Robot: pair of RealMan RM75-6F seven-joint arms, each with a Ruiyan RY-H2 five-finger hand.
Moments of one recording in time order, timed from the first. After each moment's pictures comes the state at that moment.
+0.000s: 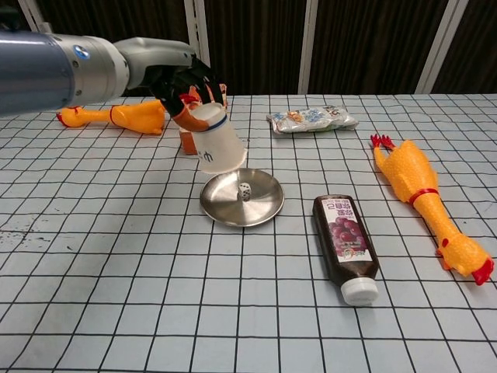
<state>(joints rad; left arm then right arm) -1.06 -1.50 -0.32 -1.70 0.49 1.00 0.59 0.11 -1.09 0.11 -1.62 -1.26 1.31 -0.06</state>
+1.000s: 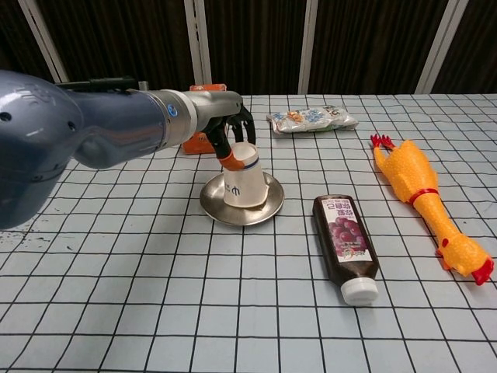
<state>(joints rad) -1.21 -1.73 -0.30 -1.46 0.35 1.03 0.74 0.19 -1.05 0.18 -1.59 -1.25 1.27 -0.03</state>
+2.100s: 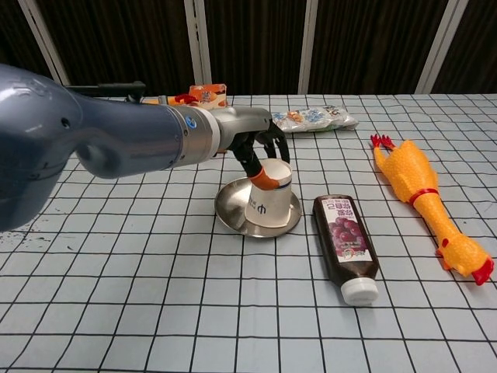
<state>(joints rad) -1.20 -1.73 -0.32 -1.51 0.34 0.86 0.64 0.17 -1.04 0.15 -1.60 -1.29 1.31 0.00</state>
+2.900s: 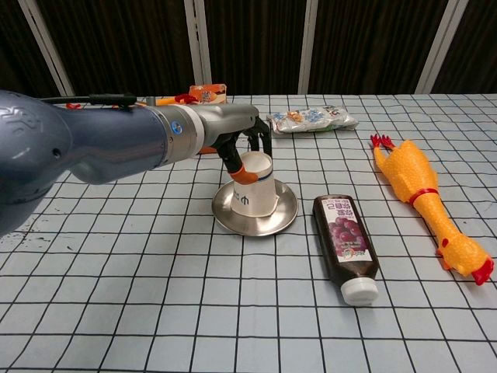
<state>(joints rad) -1.22 -1.73 -0.22 -1.46 0.44 0.97 0.69 0.16 -1.02 0.14 -1.62 -1.29 1.31 0.00</state>
